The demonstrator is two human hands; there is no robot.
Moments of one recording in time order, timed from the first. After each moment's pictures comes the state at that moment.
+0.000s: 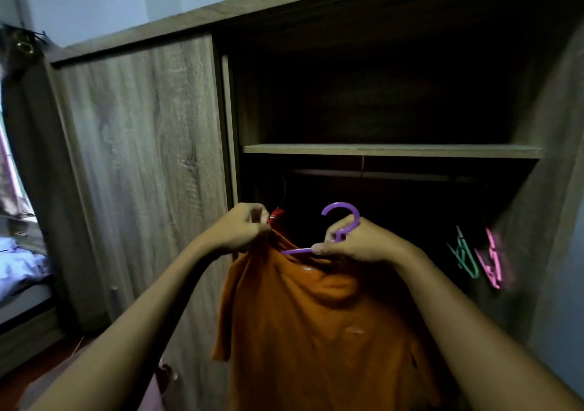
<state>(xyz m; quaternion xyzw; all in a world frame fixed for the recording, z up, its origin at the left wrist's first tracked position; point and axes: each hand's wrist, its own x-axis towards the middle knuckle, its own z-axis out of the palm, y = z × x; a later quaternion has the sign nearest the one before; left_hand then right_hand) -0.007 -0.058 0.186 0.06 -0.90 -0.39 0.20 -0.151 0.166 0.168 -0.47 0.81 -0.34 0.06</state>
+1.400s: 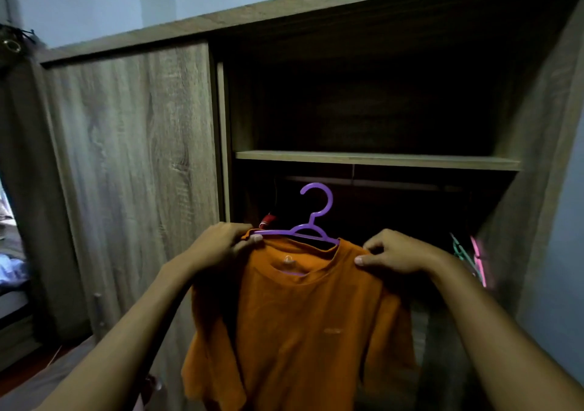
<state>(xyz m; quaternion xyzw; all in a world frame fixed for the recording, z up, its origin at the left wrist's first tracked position) -0.019 -0.102 0.156 -0.02 -0.96 -0.08 0.26 -0.188 0.231 0.166 -0.43 0.87 -0.25 0.08</state>
